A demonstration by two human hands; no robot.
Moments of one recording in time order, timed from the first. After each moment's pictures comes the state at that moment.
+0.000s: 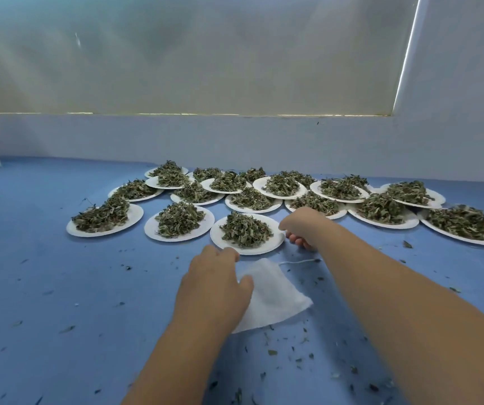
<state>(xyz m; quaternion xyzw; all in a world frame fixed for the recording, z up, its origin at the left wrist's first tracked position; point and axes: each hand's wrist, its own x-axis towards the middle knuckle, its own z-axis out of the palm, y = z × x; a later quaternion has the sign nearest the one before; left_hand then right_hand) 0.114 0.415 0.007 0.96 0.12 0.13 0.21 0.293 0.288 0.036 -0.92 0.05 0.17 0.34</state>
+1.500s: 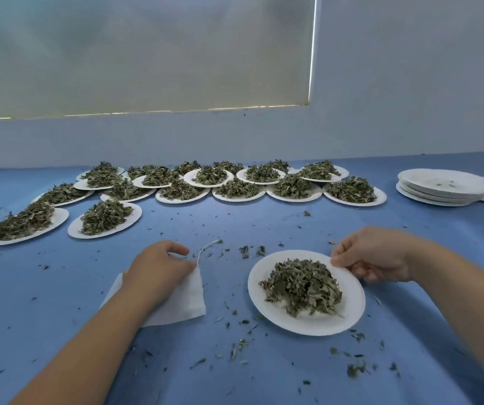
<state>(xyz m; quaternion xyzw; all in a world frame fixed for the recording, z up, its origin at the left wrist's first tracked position) 0.110 0.362 0.010 0.91 0.14 0.05 0.39 0.159 0.021 0.028 -0.84 0.03 0.26 0.48</state>
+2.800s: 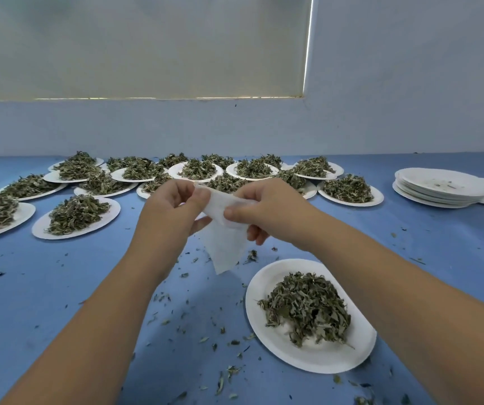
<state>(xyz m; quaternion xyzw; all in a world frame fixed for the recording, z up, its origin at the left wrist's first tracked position) 0.155 0.322 0.041 0.69 -0.03 0.18 0.70 0.179 0.150 0.067 -0.85 -0.20 0.01 0.48</state>
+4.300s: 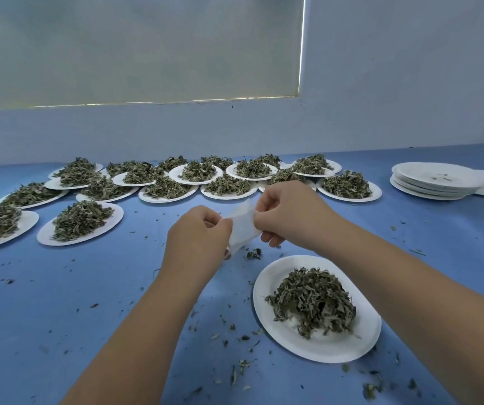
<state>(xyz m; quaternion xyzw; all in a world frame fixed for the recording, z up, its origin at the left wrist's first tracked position) 0.137 0.295 0.034 0.85 0.05 0.16 0.50 0.161 0.143 0.067 -0.89 -0.12 -0.04 0.44</state>
